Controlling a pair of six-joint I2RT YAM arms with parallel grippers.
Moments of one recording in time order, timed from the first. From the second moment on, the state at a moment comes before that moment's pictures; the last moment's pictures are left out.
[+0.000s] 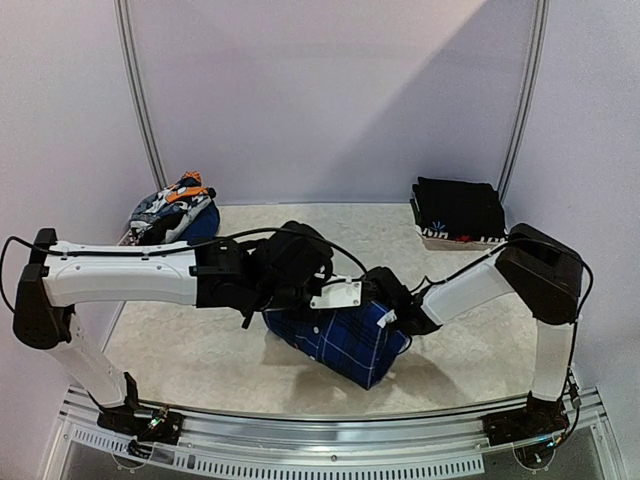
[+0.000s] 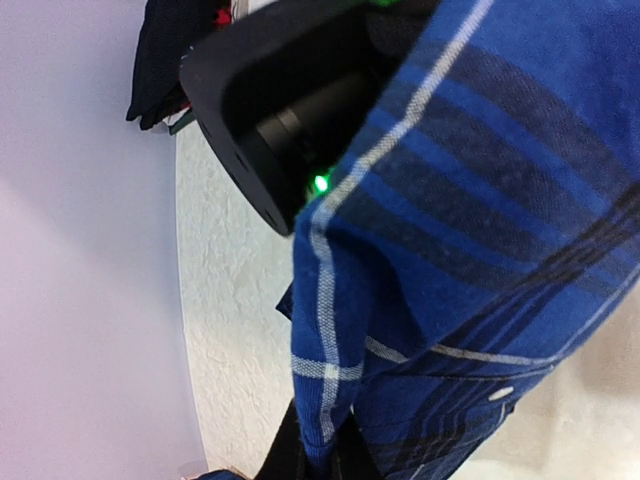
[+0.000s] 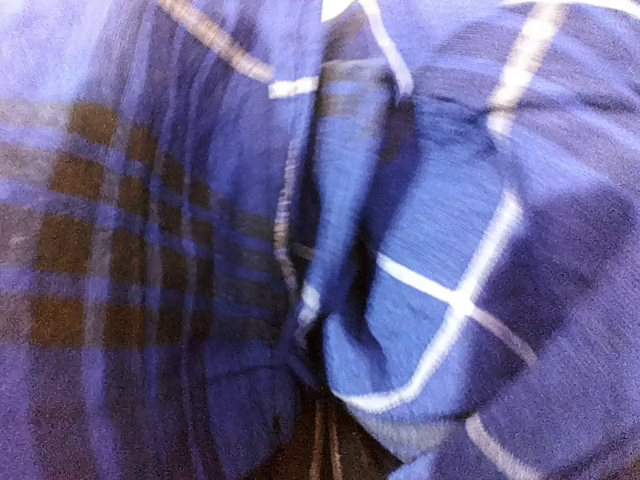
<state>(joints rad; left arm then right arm) -1.19 1.62 1.30 -0.49 -0.42 0.75 0.91 2.00 0.96 0.26 -0.57 0.58</state>
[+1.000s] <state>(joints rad) -1.14 1.75 1.47 -0.50 -0.29 0.87 0.60 1.74 0.82 0.01 -0.22 0.53</state>
